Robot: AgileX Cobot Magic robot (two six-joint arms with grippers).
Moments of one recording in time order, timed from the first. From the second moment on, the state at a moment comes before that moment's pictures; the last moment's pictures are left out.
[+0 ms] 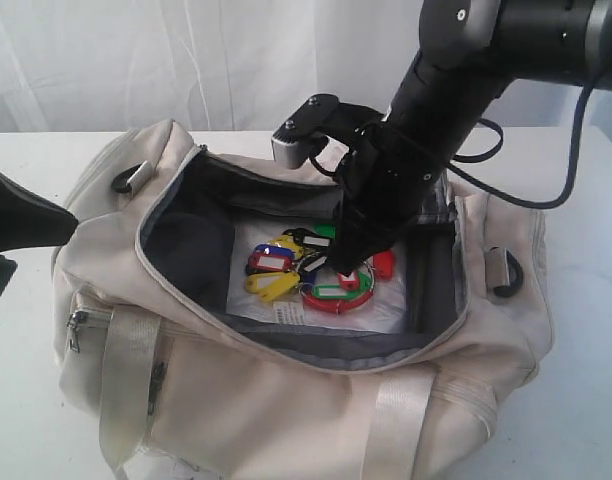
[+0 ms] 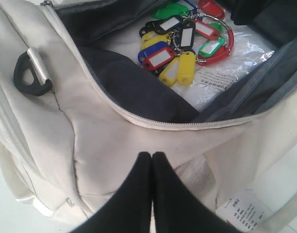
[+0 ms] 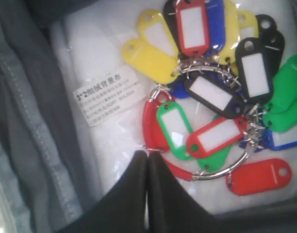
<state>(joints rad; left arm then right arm) -0.24 0.99 -0.85 -0.58 0.83 0.86 0.64 1.77 -1.44 0.32 1.09 -0.75</state>
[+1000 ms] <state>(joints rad) -0.24 0.99 -0.85 -0.59 0.88 0.86 0.70 1.98 -1.45 0.26 0.91 -0.57</state>
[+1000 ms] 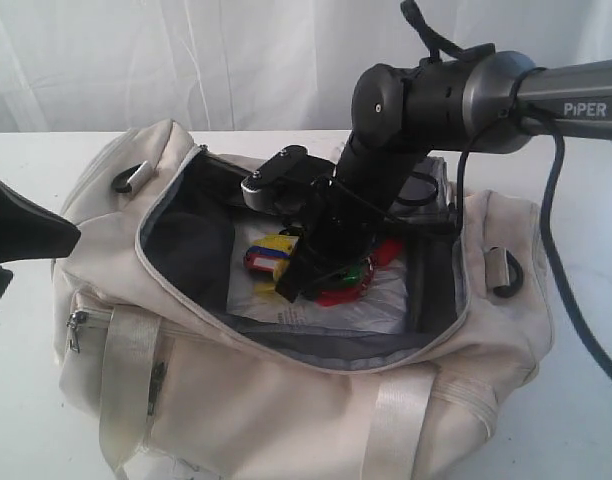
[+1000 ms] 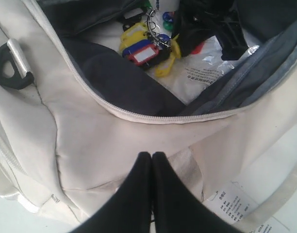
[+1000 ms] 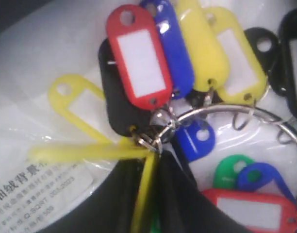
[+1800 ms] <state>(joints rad) -0.24 0.99 -0.85 -0.62 0.88 0.86 0.70 1.75 -1.50 0.20 1.04 -0.50</state>
